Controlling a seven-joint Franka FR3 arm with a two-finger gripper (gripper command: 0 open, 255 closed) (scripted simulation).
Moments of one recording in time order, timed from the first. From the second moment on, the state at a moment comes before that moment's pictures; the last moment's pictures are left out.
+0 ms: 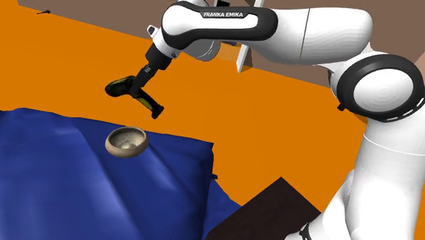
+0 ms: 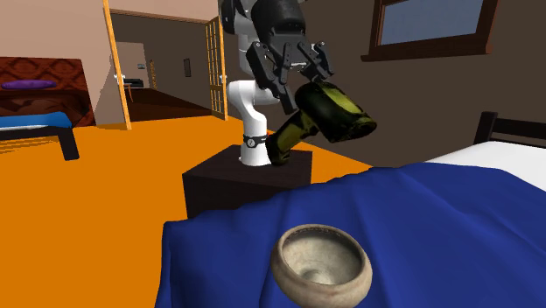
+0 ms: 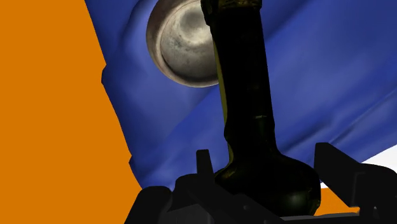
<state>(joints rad) 0.30 0.36 0.12 -1.51 0.34 2.26 -0.64</state>
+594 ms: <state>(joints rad) 0.30 0.40 0.12 -1.57 0.35 2.34 -0.68</state>
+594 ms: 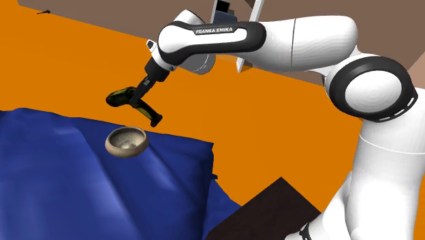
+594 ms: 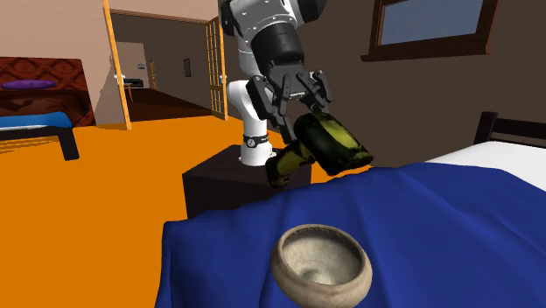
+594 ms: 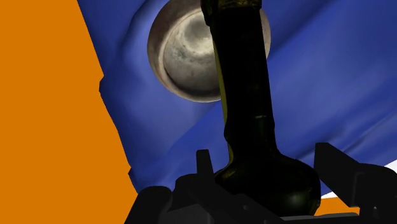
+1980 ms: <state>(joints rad) 0.29 0.44 0.14 -1.63 0.38 2.45 -0.73</state>
